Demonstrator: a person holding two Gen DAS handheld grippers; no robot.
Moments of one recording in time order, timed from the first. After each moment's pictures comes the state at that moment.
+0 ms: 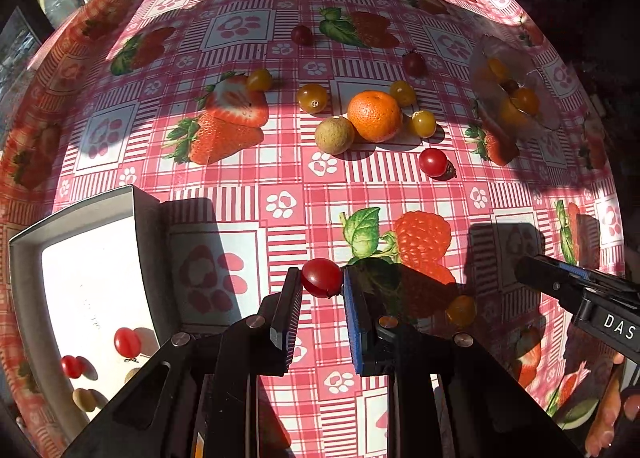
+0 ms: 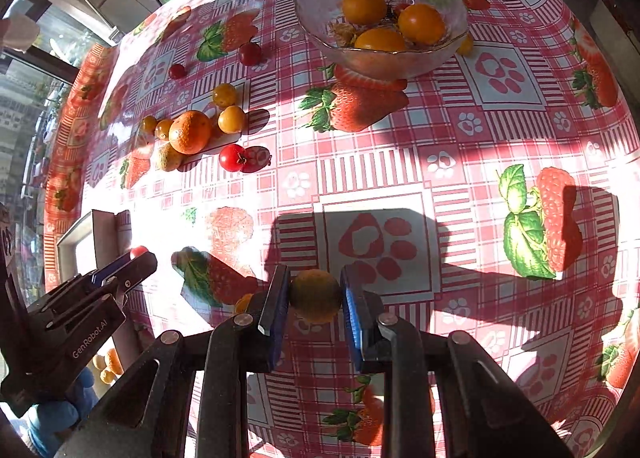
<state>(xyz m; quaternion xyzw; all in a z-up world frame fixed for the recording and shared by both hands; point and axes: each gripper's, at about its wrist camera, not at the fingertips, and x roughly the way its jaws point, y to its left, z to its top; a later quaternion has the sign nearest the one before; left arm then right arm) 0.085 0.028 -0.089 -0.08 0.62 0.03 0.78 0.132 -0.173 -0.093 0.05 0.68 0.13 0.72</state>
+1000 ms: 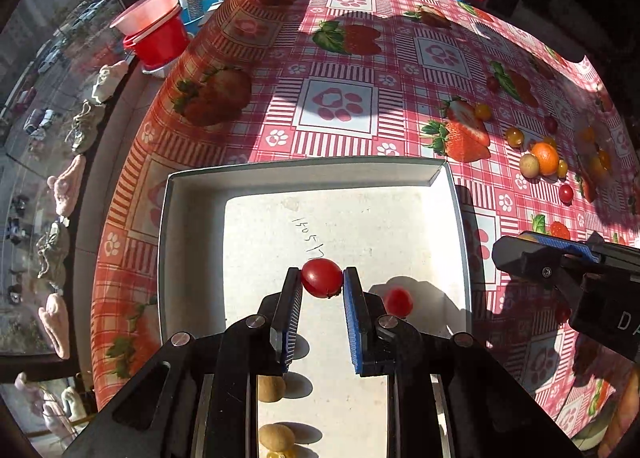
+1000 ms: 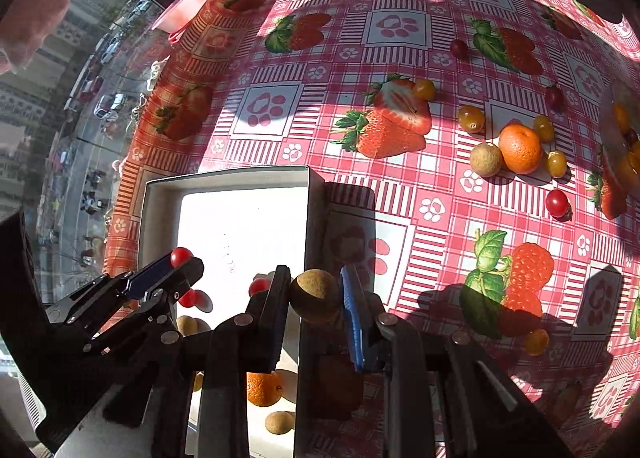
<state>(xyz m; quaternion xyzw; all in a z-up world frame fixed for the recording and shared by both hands) 0.017 0.198 -0.068 -0.10 0.60 0.15 0.78 0.094 0.055 -0.068 -0.03 0.67 0.28 0.68</state>
